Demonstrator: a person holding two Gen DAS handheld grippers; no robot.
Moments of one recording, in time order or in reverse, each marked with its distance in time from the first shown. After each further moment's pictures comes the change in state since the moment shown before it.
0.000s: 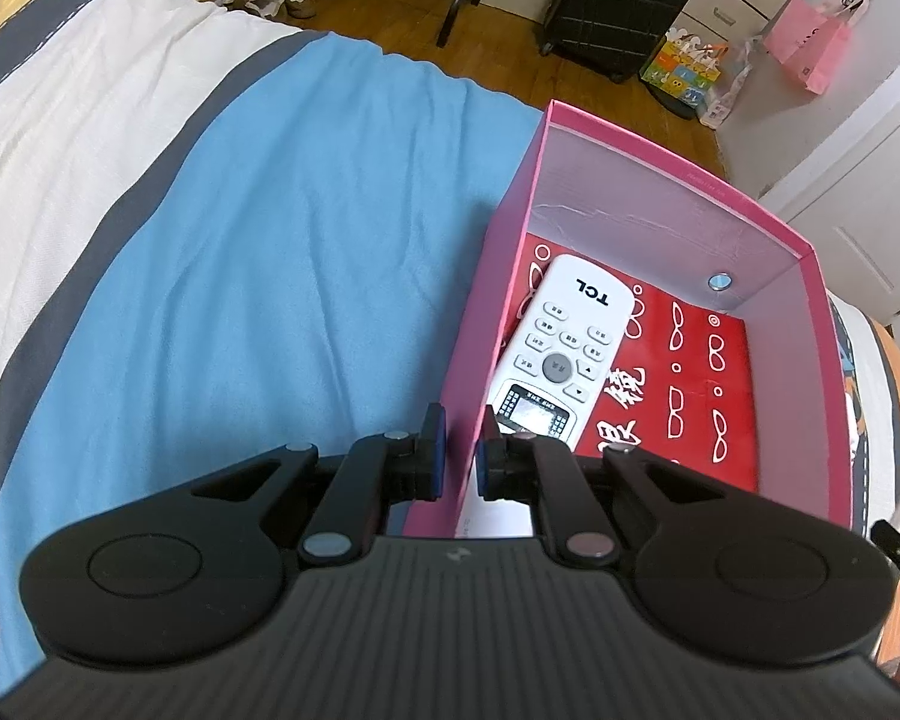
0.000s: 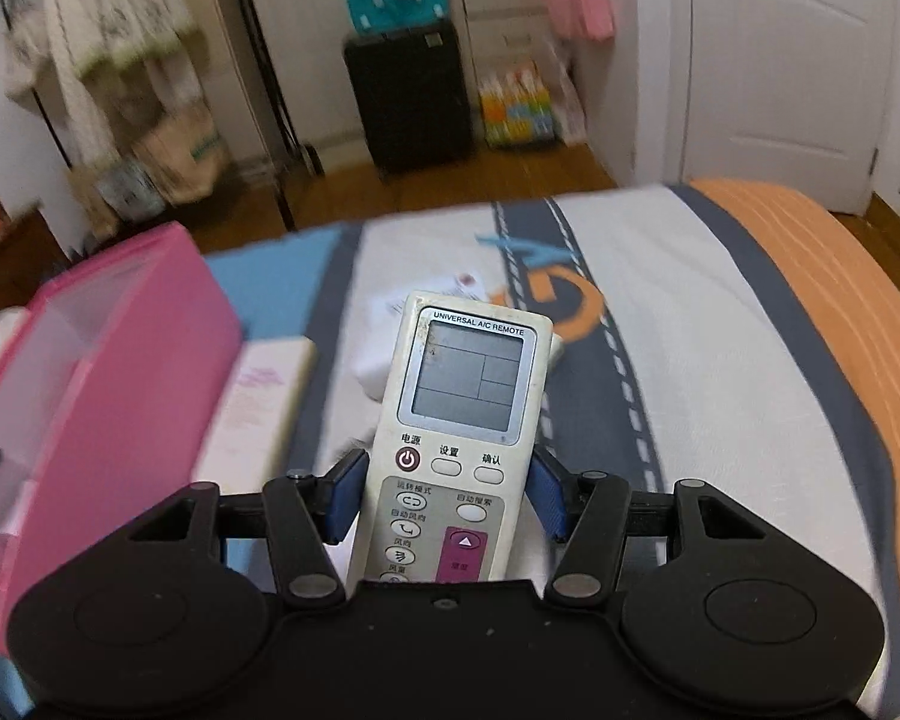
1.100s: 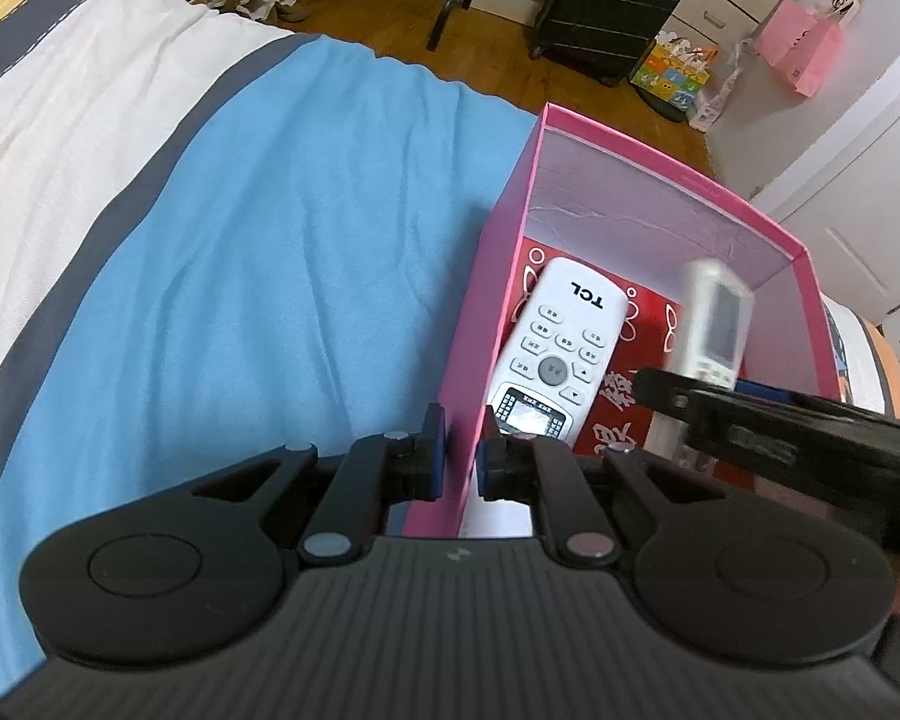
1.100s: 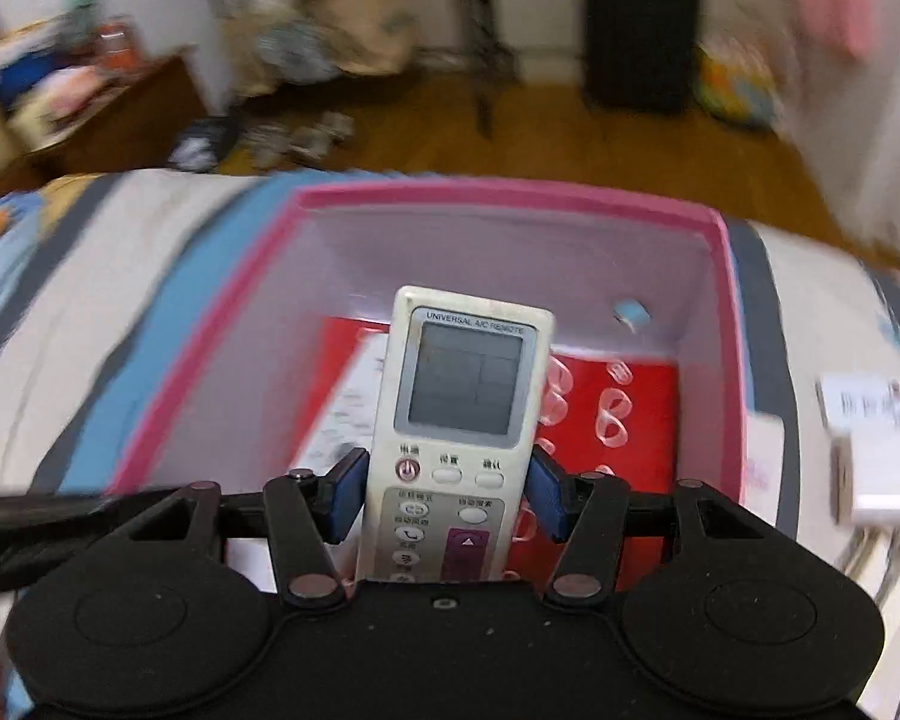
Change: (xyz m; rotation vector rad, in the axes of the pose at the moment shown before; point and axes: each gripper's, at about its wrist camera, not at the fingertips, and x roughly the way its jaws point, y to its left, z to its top) left arm 0.000 0.003 -0.003 0.007 -0.010 -0.033; right arm 0.124 0.243 0.057 -0.289 0.285 0.073
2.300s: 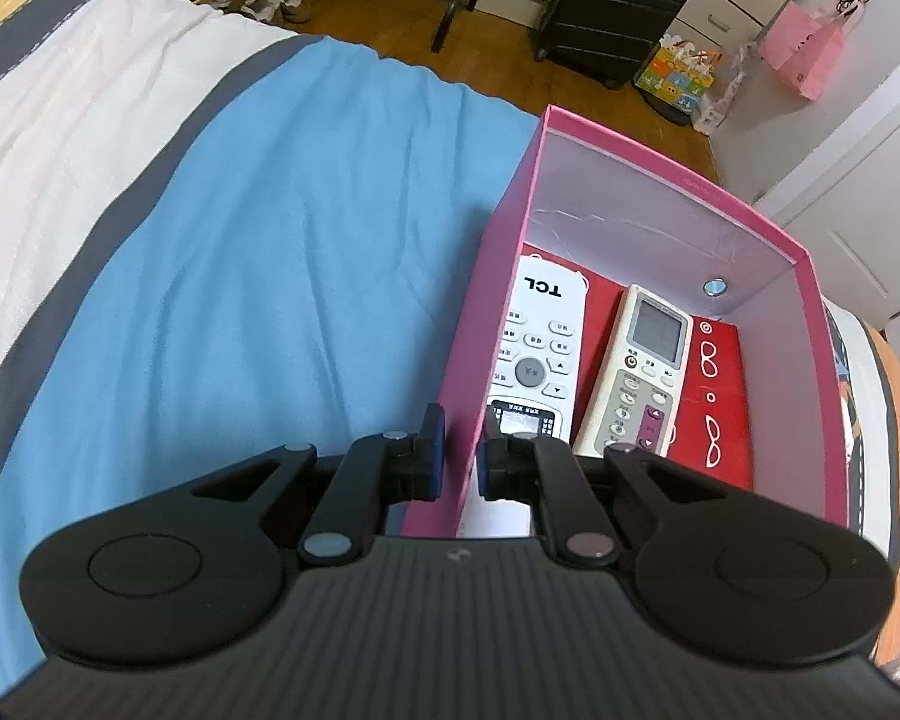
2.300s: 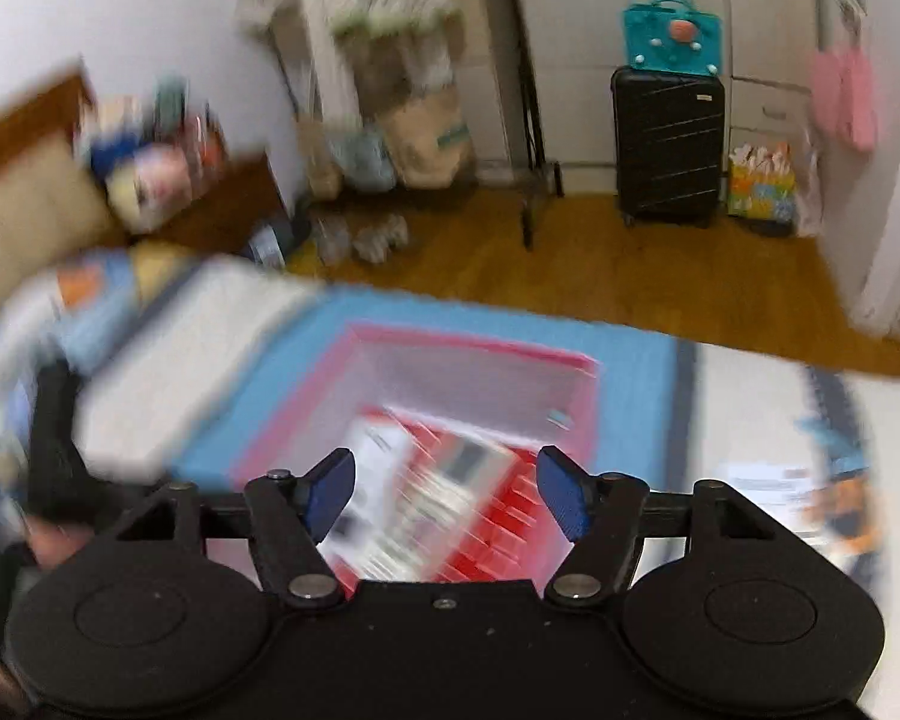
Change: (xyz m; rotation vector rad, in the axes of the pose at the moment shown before) left arm -0.004 -0.003 -0.001 -0.009 -0.008 0.018; right arm -0.141 -0.074 -0.032 -0.099 -0.216 0.135
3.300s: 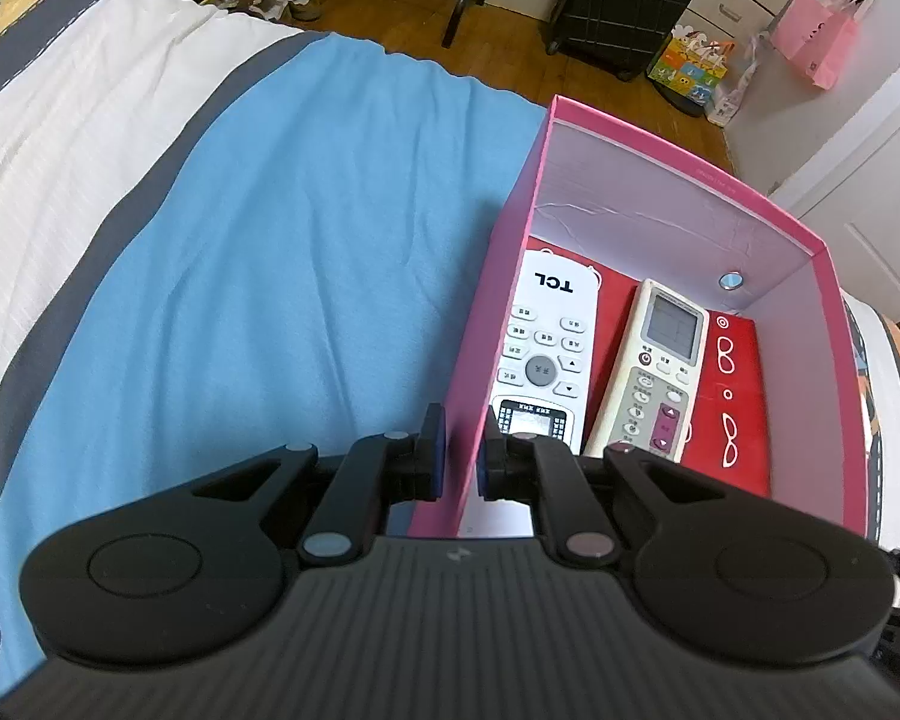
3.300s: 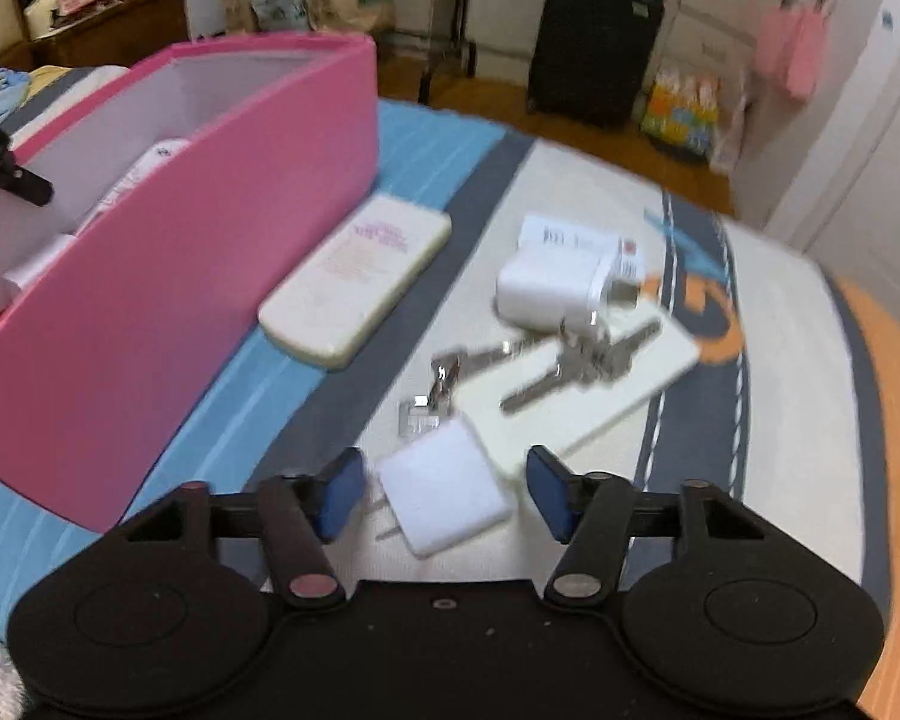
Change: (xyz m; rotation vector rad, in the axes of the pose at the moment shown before) left arm 0.008 -0.002 0.002 0.010 0.015 0.035; right arm 0.037 -0.087 -0.130 -0.045 0.222 -0.180
